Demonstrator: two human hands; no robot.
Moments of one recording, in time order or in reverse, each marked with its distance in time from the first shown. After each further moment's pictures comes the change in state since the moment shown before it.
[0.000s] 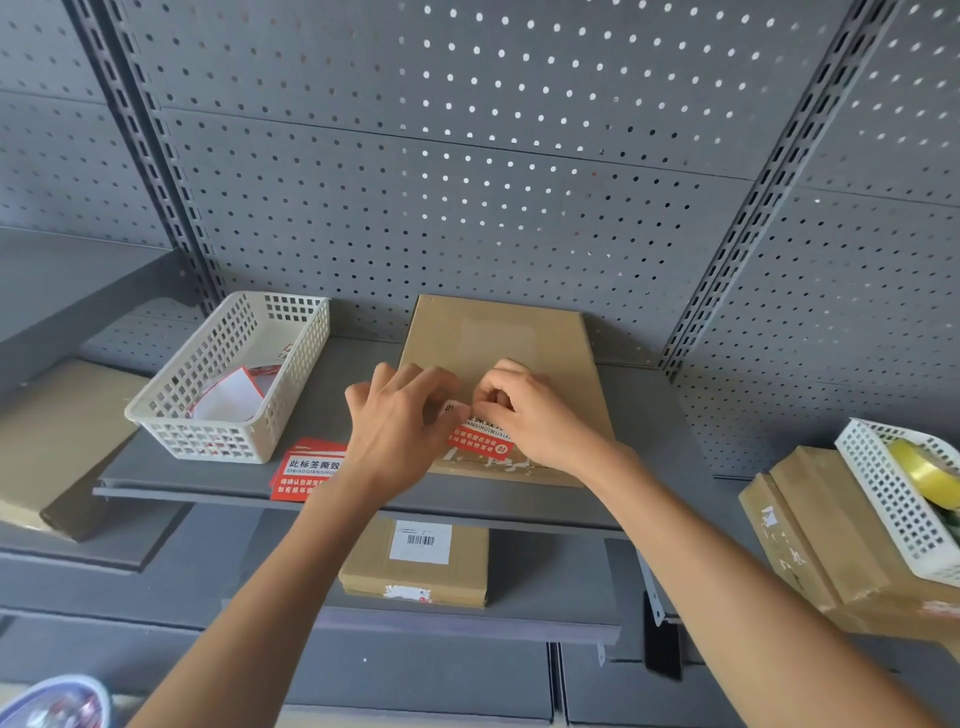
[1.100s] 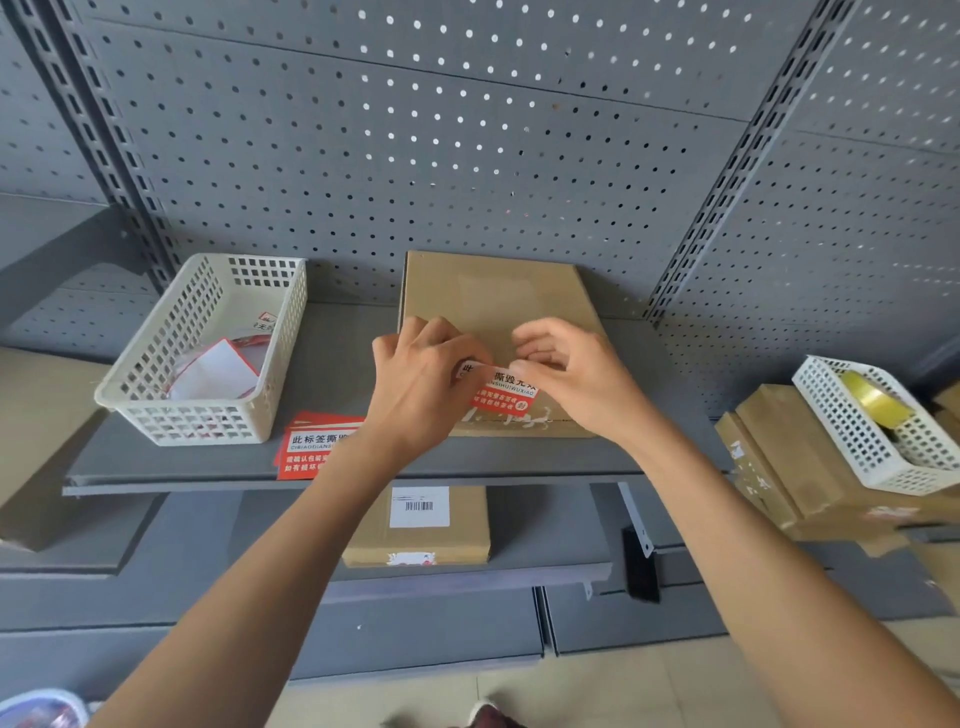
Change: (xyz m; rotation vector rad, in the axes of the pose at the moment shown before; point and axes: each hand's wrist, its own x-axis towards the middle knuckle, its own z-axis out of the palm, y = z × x) left_hand 0.011 -0.011 0.002 -0.073 -0.078 0.204; right_hand -0.031 -0.005 -0.004 0.285 0.206 0.206
